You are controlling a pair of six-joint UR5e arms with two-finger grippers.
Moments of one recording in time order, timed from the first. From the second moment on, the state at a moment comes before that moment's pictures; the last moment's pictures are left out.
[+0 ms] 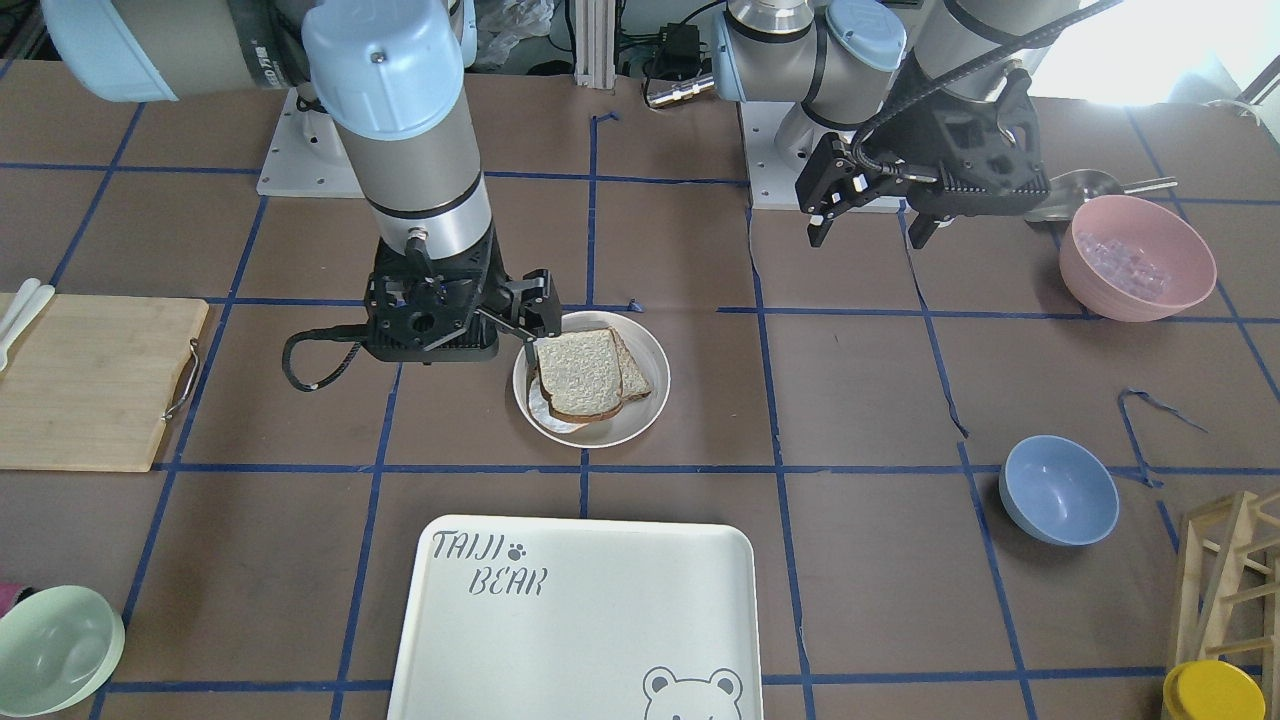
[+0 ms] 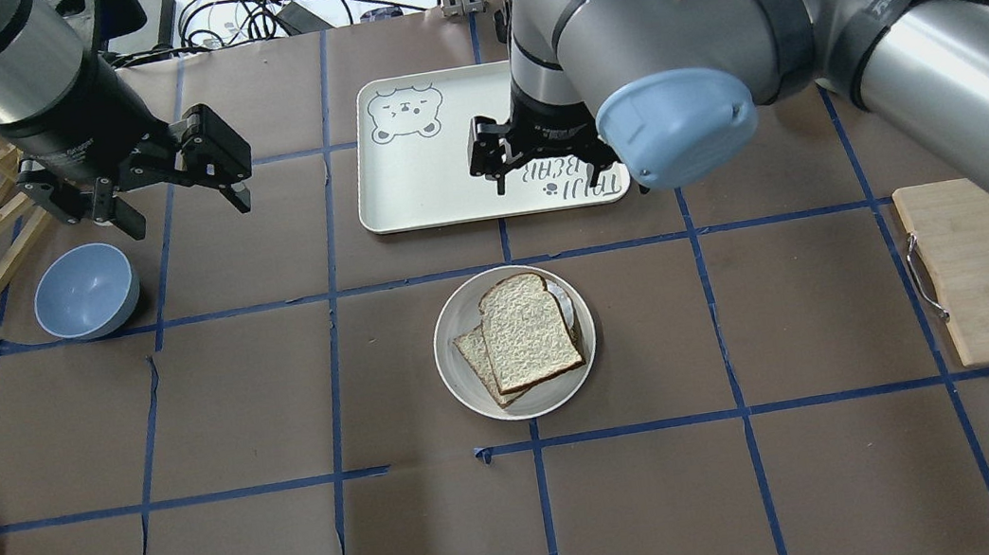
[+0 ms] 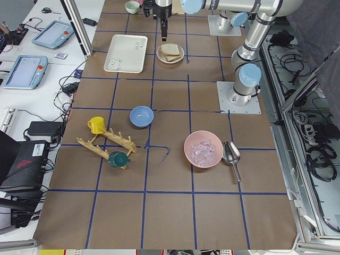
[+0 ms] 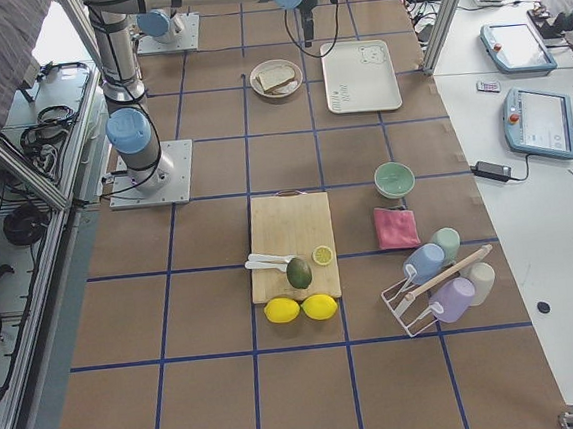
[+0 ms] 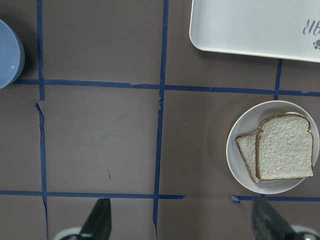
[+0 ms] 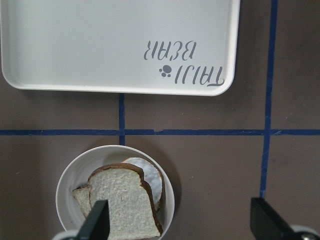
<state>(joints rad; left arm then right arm) -1.55 -1.53 -1.57 -1.62 1.52 -0.03 1.79 -1.35 1.48 -1.75 -1.55 0.19</state>
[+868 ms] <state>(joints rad) -1.57 -1.64 -1.67 -1.54 1.49 -0.17 1.69 -1.54 1.46 -1.56 -1.57 0.01</state>
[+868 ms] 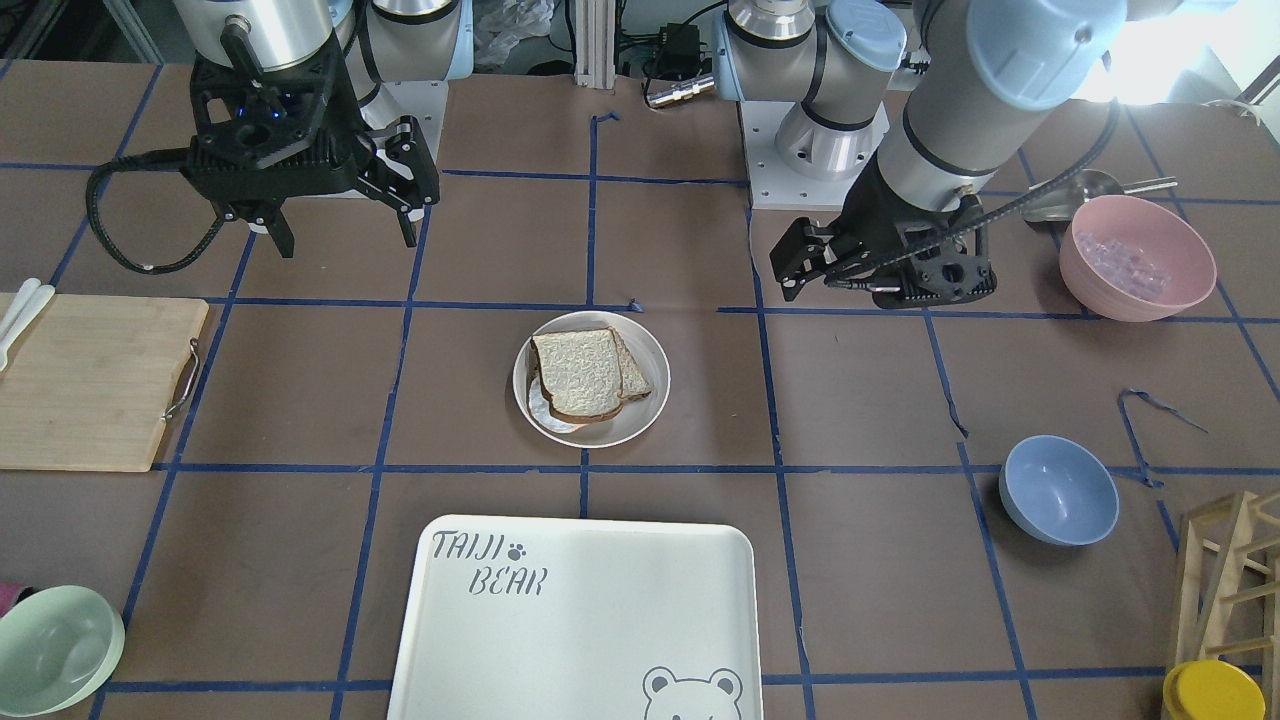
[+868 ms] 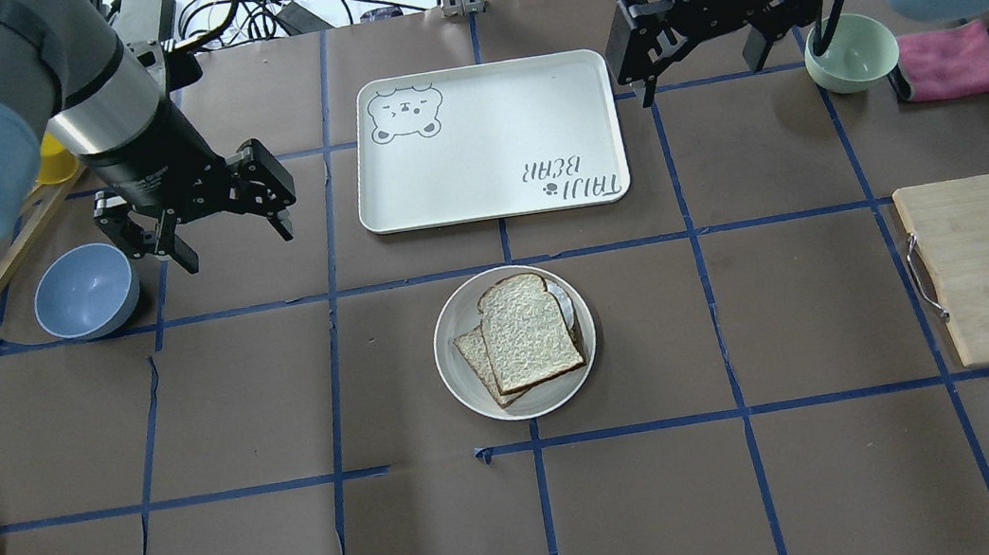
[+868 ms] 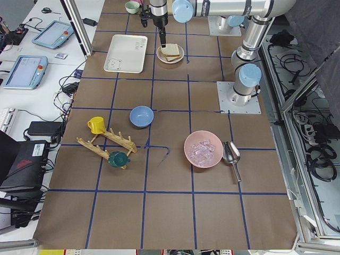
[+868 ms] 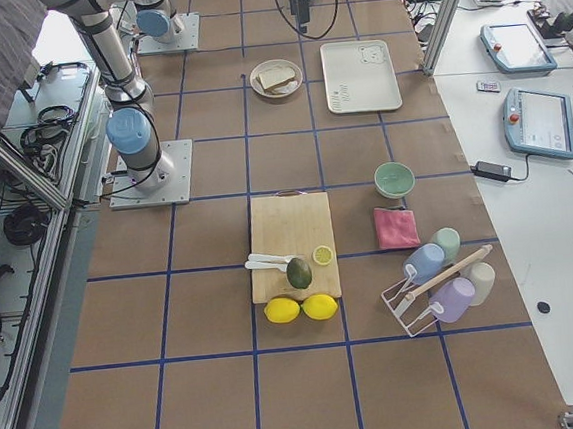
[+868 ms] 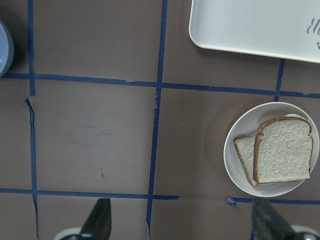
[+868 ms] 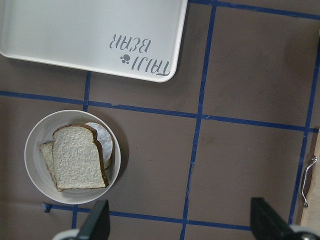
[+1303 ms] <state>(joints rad) -1.71 -1.73 -1.87 -1.22 1.46 -0.40 1.66 -1.56 1.47 -1.55 -1.56 0.00</state>
